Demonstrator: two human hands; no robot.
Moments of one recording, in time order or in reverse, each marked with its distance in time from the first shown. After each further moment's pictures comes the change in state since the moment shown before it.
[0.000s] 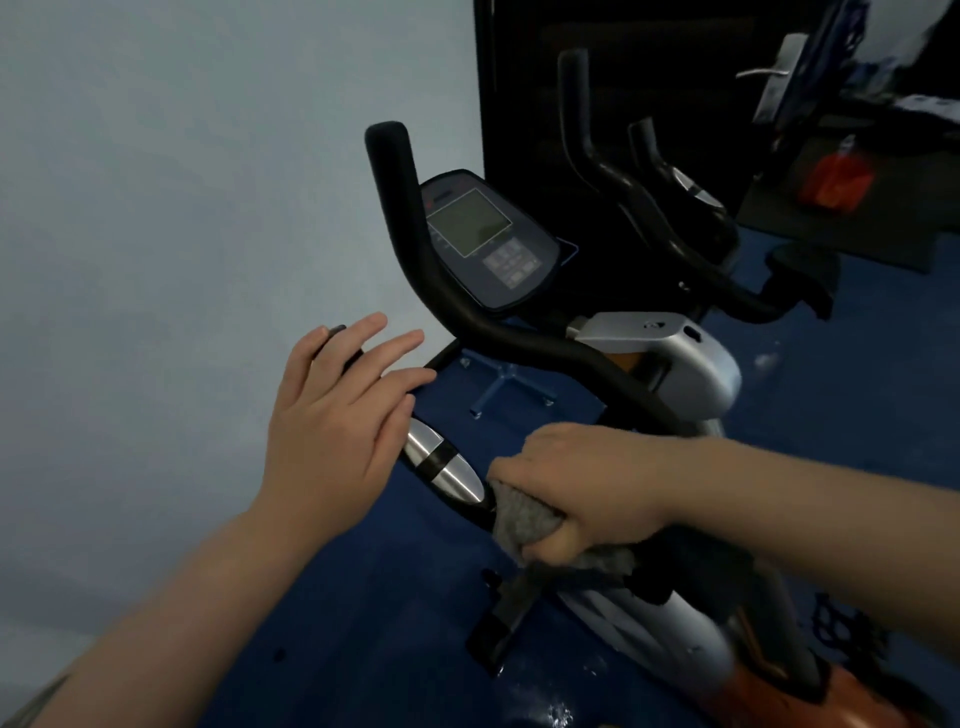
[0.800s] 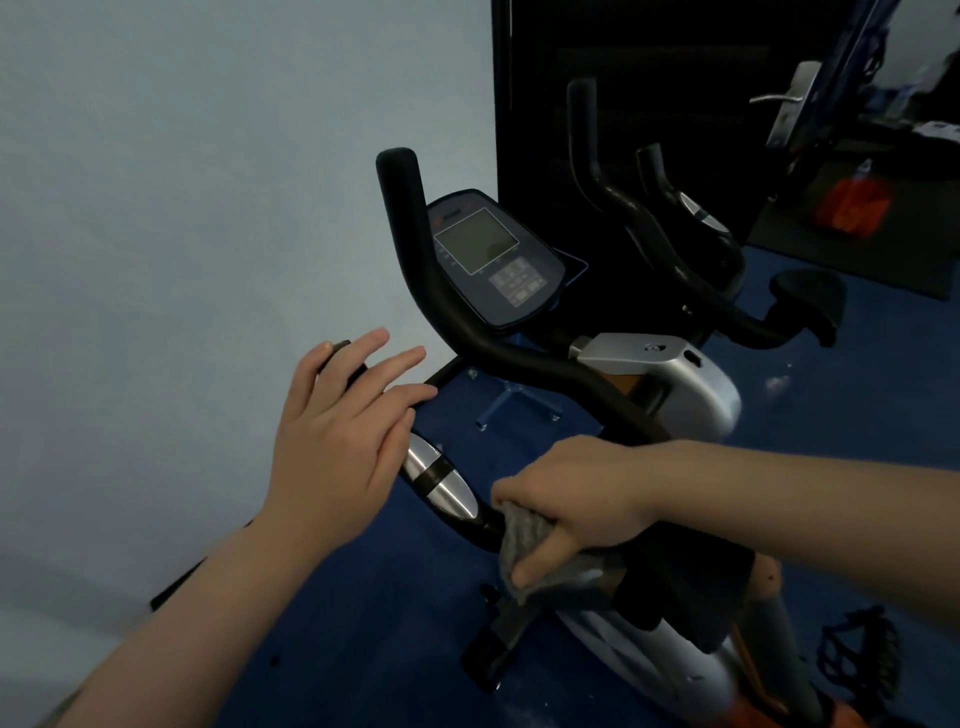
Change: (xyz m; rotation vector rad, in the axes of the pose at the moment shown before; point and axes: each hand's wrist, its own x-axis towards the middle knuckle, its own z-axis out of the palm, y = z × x) left_hand 0.001 0.005 -0.002 0.024 -0.014 -0.044; right_hand 0.009 0.011 -0.008 -0.072 -0.143 0.015
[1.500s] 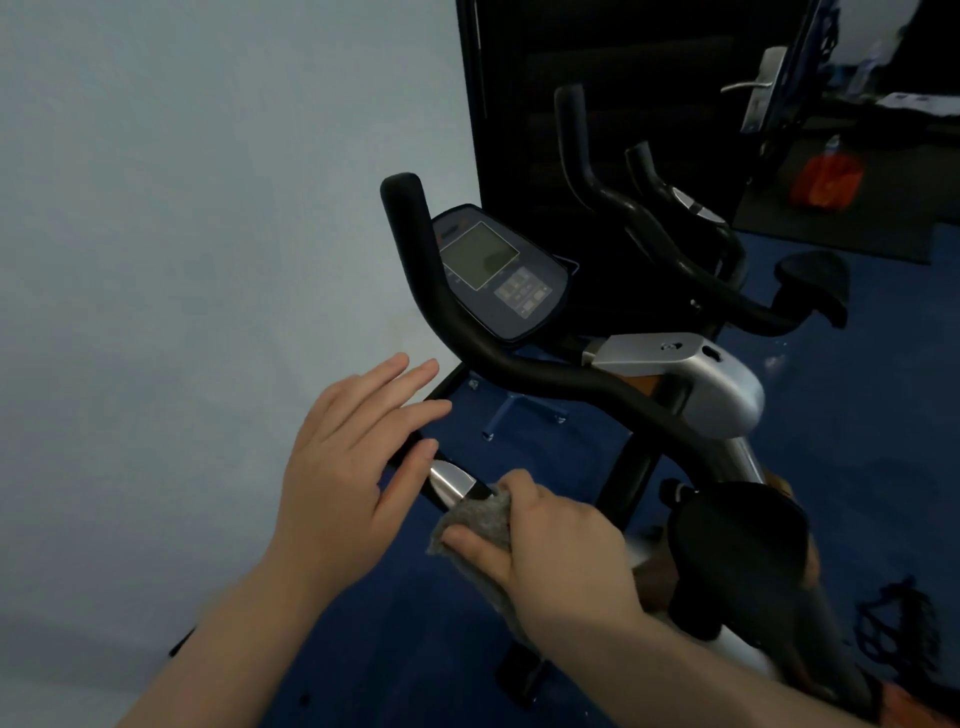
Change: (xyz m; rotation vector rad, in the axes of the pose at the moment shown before) left_hand 0.001 -0.020 -0.005 -0.295 0.081 0.067; right_hand 0.039 -0.091 0.028 0.351 0.615 0.717
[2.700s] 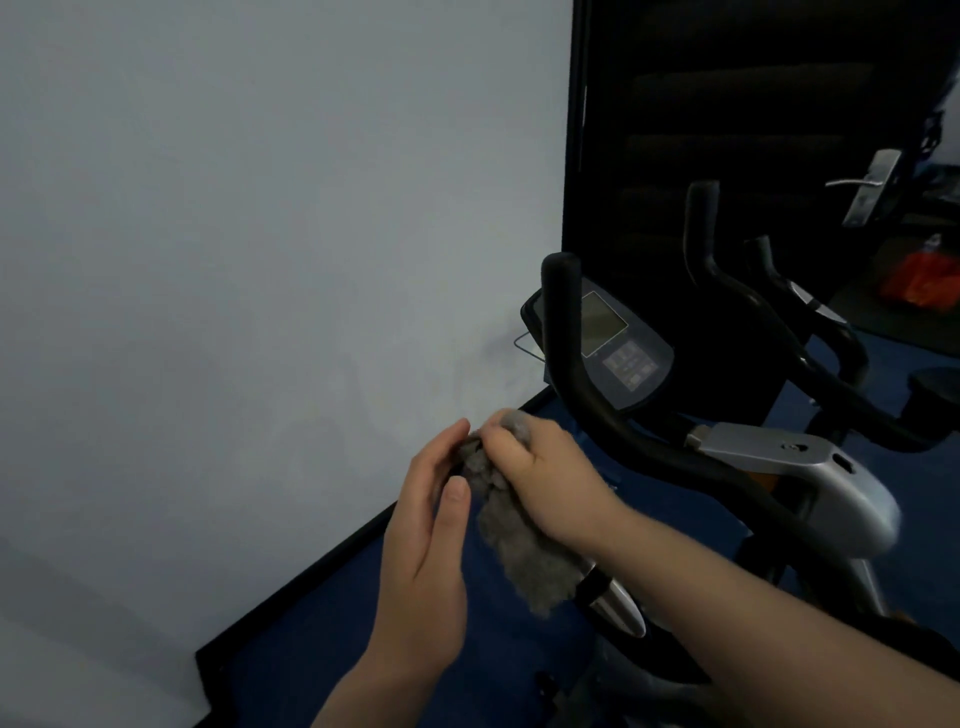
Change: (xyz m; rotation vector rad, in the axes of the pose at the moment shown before) left_hand -0.024 0.011 -0.012 -0.871 0.336 -0.701; right_hand 0.100 -0.068 -0.029 0.810 -0.072 -0.223
